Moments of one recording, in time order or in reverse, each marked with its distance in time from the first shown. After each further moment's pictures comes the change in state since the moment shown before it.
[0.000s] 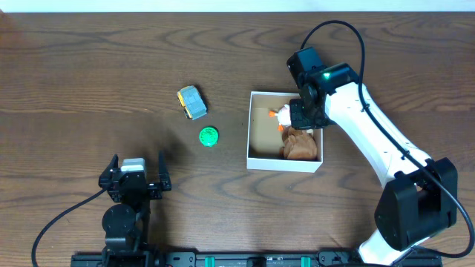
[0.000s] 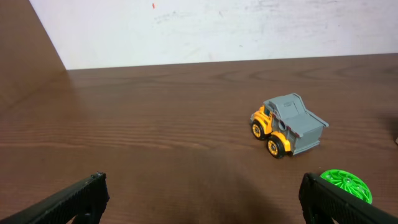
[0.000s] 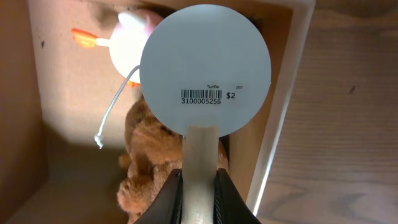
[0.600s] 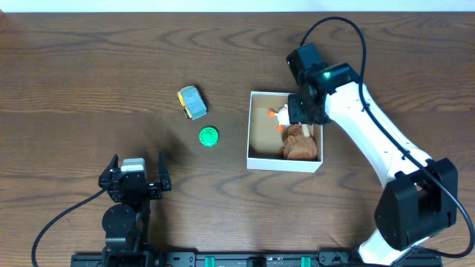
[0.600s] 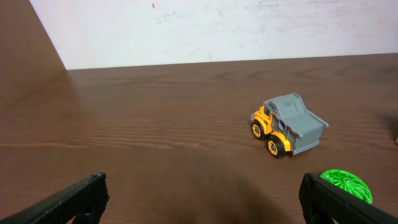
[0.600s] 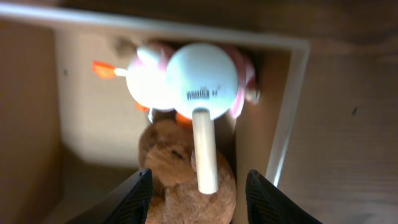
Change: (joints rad) left arm 0.000 0.000 0.000 0.000 0.000 0.000; right arm -0.005 0.002 0.030 0.056 0.001 0.009
